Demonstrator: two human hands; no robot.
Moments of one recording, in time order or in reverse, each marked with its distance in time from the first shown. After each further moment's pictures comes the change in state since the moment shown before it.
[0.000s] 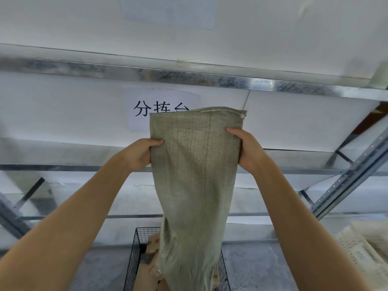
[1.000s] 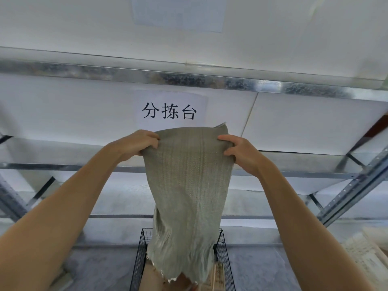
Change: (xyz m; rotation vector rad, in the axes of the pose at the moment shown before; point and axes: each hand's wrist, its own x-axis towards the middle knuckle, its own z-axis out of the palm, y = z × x) left_hand -0.026 0.037 -0.015 0.711 0.142 0.079; right_hand 0.013 0.013 0.006 -0.672 -0.079 -0.076
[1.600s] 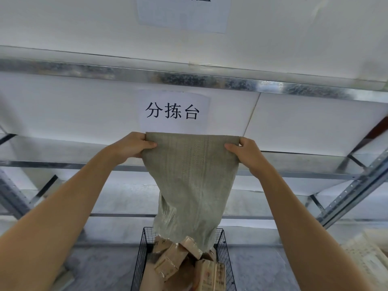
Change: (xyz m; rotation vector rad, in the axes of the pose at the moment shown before) left_hand -0.006 -0.026 -0.015 -0.124 0.038 -0.014; right_hand -0.001 0.007 0.006 0.036 0.208 -0.033
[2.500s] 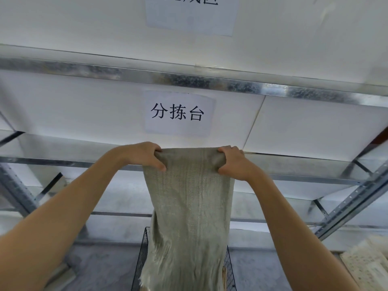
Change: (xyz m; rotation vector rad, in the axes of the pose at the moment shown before) left_hand -0.012 0.004 0.005 0.673 -0.218 0.015; right_hand -0.011 -0.007 0.029 -0.688 -0.279 -0.057
